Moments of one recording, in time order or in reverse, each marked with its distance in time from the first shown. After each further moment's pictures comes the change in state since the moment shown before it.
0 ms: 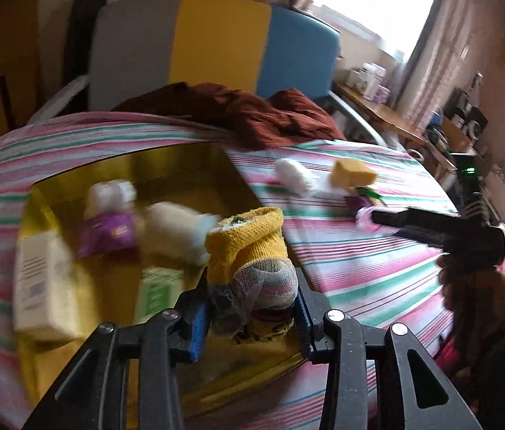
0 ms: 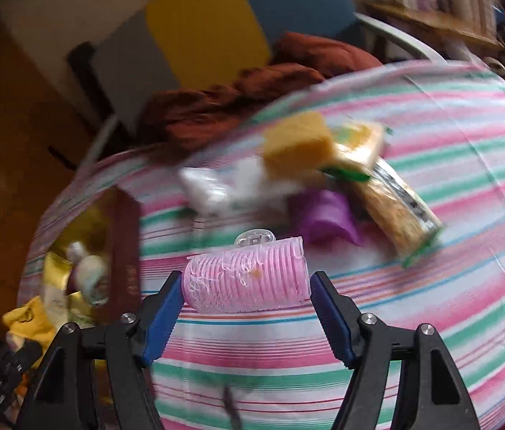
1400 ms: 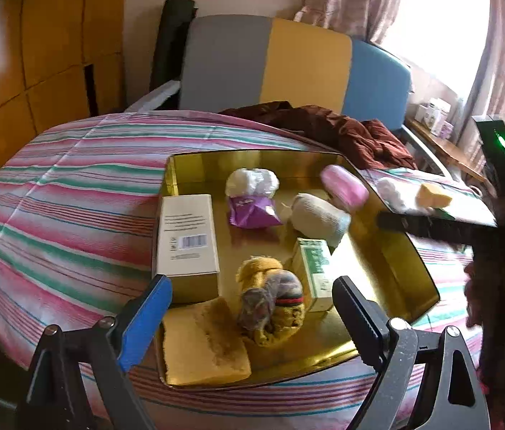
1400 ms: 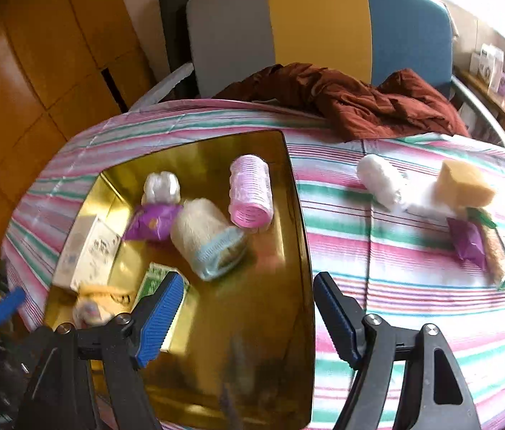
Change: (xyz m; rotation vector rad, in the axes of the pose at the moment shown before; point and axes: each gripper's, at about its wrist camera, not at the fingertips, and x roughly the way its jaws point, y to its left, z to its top) left arm -0.049 0.084 -0.049 -0.120 -0.118 0.255; right arm 0.047 0.188 -0.047 -0.336 0.024 -0.042
